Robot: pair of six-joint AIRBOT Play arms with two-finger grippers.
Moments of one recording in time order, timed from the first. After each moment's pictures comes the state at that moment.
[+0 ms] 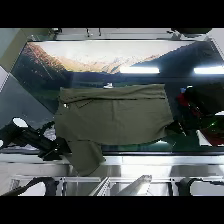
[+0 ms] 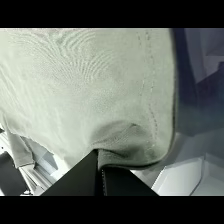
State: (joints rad) left arm 0.27 -1.29 0.53 1.07 -1.42 -1.30; right arm -0.47 -1.54 0.74 -0.69 1.31 0.92
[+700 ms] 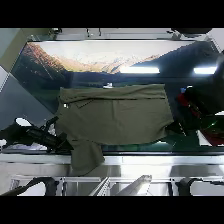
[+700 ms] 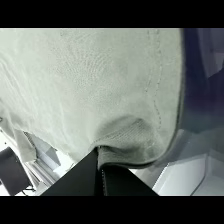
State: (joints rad) left arm 0.26 -1.29 0.51 0.93 -1.33 -1.18; right arm -0.47 -1.54 0.74 -0.69 1.33 0.91
